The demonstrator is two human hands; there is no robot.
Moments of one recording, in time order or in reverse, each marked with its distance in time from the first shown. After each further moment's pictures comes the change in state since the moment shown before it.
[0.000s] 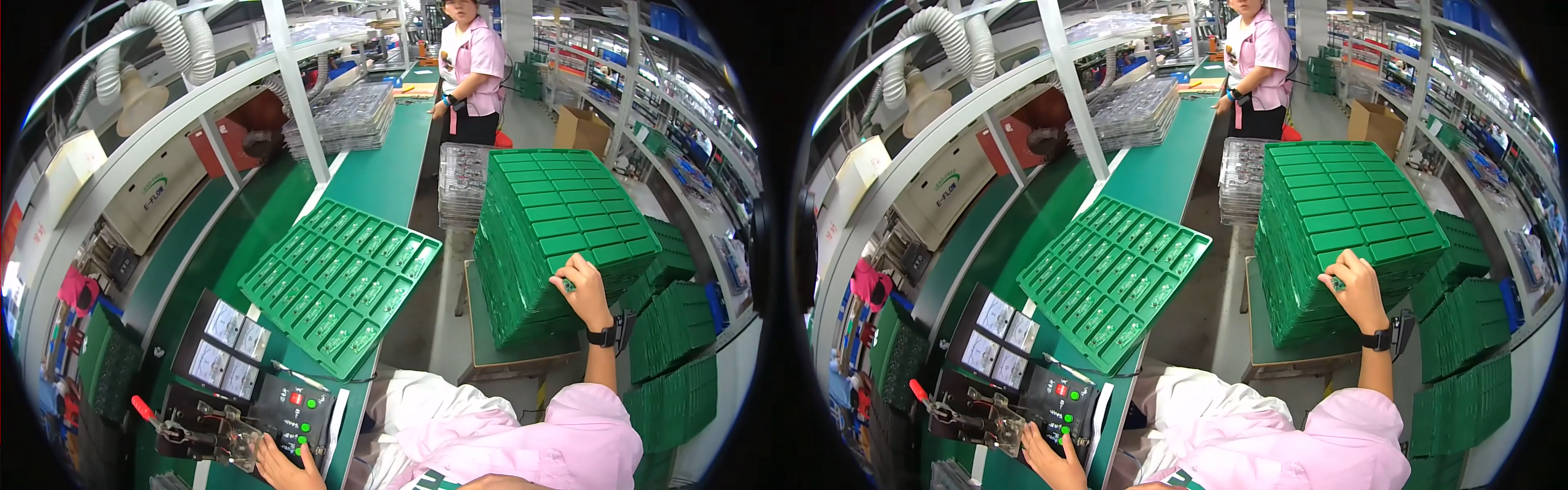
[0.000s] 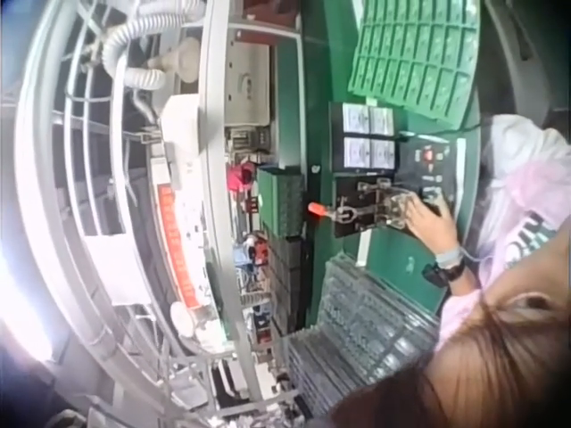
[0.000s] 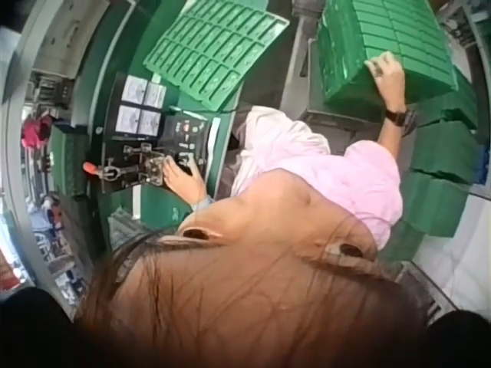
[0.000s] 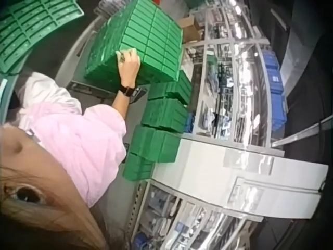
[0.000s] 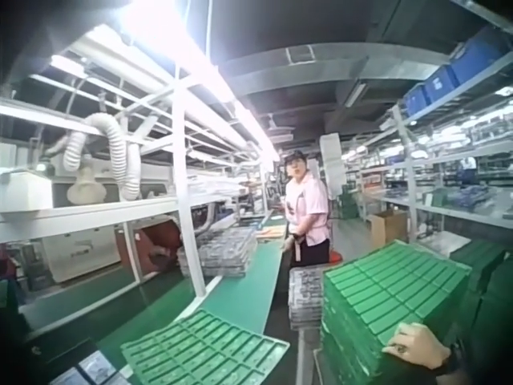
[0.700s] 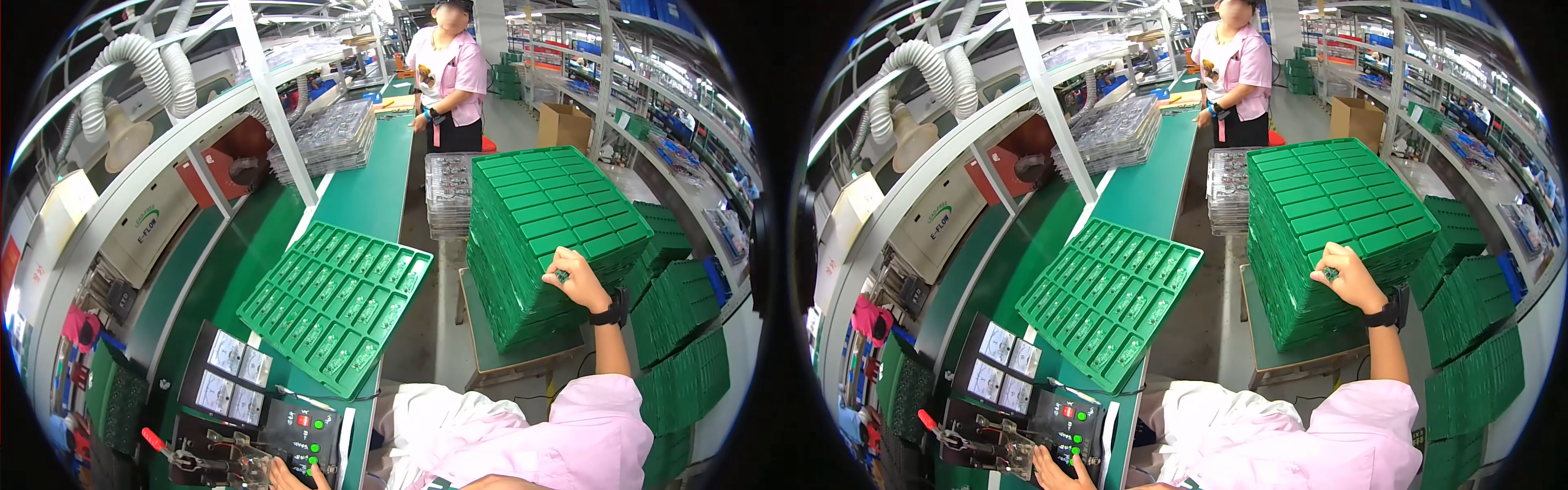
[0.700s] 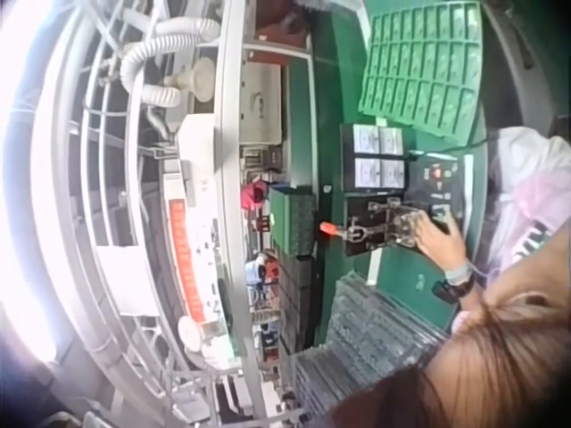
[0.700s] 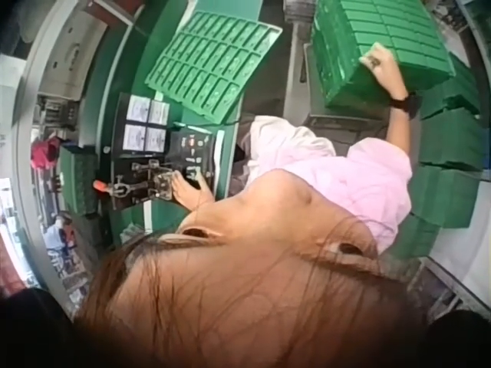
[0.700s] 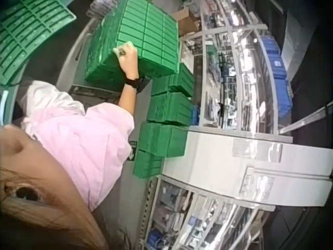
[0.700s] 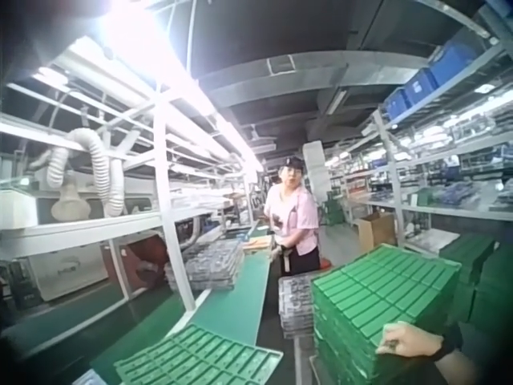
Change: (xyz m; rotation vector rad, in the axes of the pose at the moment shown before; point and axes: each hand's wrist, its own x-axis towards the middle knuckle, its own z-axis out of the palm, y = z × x) left_hand -0.002 -0.003 0.008 -0.024 0.013 -0.040; right_hand 0.009 0.024 0.006 0.263 -0.115 0.053
